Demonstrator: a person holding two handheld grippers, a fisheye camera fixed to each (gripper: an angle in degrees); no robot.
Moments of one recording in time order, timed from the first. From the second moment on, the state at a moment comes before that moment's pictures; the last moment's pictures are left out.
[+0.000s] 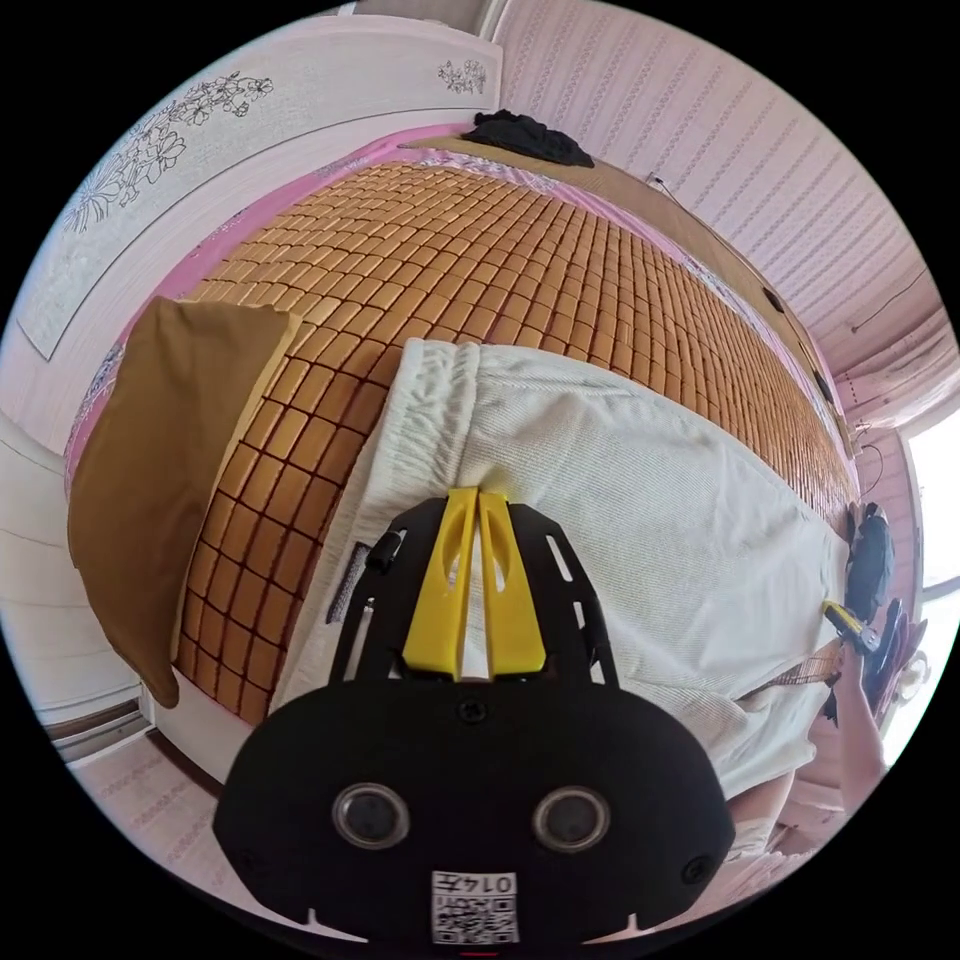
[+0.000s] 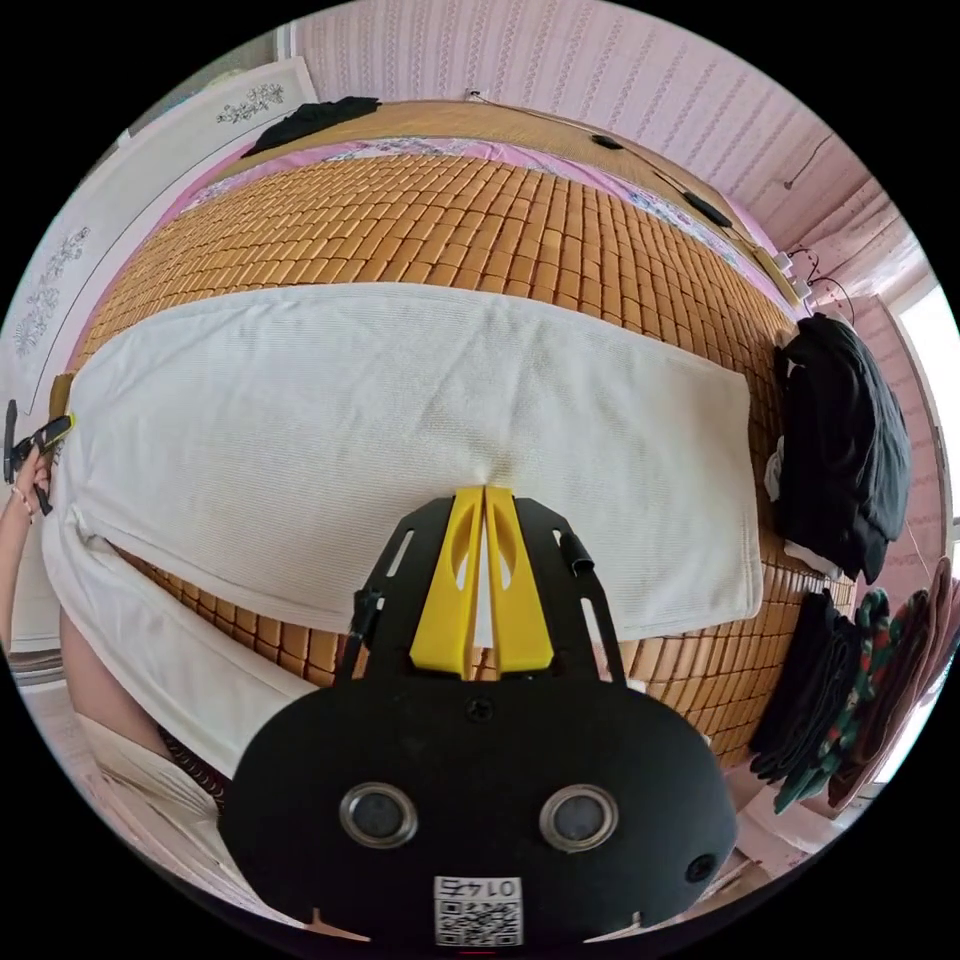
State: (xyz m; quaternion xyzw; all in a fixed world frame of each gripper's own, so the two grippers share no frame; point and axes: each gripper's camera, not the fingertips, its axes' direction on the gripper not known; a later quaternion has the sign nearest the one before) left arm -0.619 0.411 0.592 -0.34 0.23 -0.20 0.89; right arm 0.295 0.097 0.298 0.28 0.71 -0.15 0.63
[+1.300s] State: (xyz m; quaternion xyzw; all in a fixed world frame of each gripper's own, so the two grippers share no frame) left arm -0.764 0.622 0.477 -0.33 0.38 -0.50 0.71; right arm 0.570 0.513 0.141 0.58 0.32 -0.02 0.75
